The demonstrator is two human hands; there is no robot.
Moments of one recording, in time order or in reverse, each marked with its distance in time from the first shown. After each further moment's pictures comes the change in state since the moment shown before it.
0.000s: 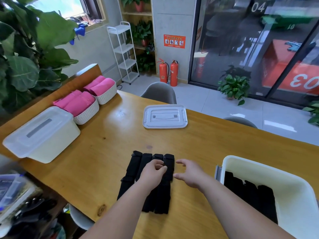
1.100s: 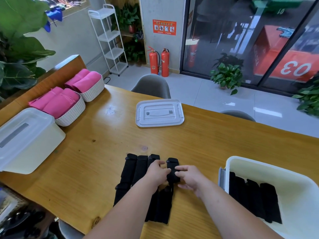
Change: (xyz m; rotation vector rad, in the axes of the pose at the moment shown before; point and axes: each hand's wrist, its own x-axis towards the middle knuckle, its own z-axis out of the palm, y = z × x) left_hand 0.056 0.007 0.026 -0.111 -0.127 -0.219; right_hand 0.032 0.014 0.026 0.767 -0.020 0.327
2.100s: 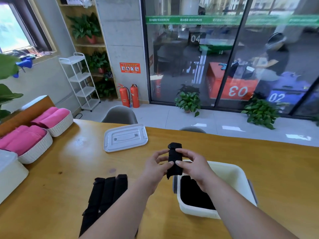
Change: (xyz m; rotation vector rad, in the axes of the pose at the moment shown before) left_hand -0.119 0.107 0.090 -0.336 -0.294 0.463; right_hand -0.137 -0.030 -0.145 0.194 0.149 -0.579
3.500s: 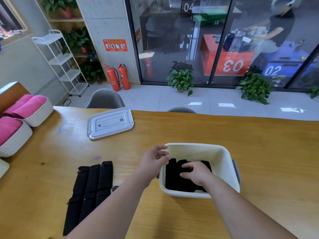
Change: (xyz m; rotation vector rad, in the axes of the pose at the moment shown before) left_hand 0.015 -0.043 0.053 0.283 -0.010 -0.097; right_hand 0.006 0.112 -0.097 -0.721 -0.044 0.365
